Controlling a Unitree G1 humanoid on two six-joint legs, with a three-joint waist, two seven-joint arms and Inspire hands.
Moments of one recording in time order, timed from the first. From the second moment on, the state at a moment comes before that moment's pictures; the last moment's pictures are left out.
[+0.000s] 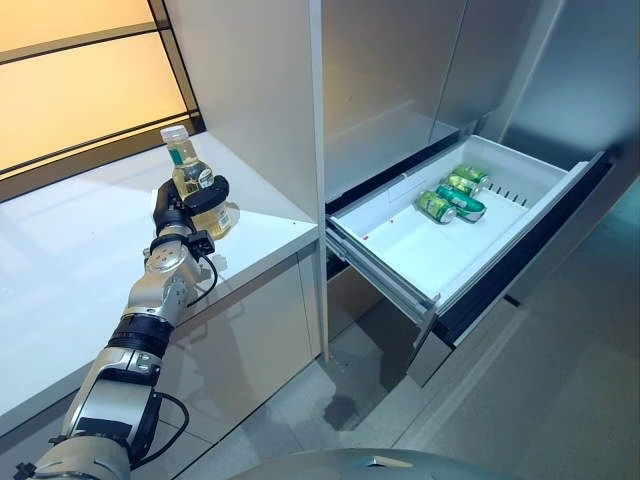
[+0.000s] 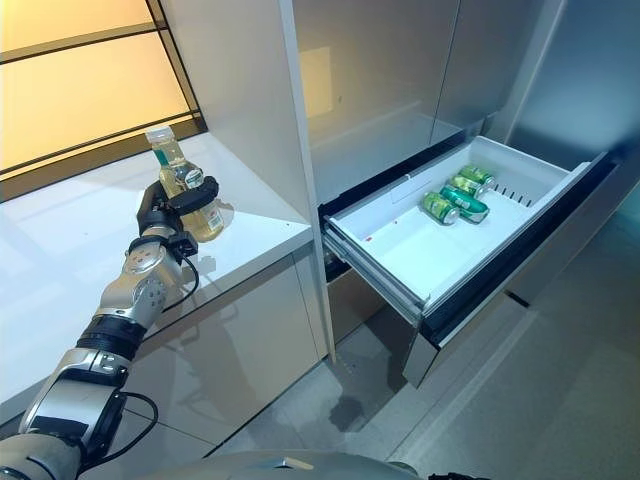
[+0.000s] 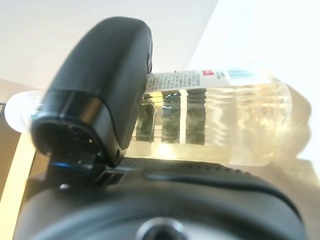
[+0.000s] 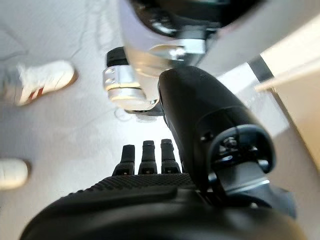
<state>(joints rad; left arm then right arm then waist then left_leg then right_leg) -0.49 0.52 -0.11 0.49 -0.68 0.04 0.35 0.06 -0.30 0.30 1.22 0.03 0.14 0.14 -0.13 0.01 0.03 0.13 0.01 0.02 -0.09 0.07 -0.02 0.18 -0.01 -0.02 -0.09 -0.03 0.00</state>
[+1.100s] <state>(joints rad) -0.47 0.58 -0.23 0.00 -0.77 -0.04 0.18 -0.06 -0.36 0.63 0.63 -0.06 -0.09 0.29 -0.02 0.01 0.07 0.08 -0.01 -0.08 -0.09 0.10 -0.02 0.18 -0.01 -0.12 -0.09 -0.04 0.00</state>
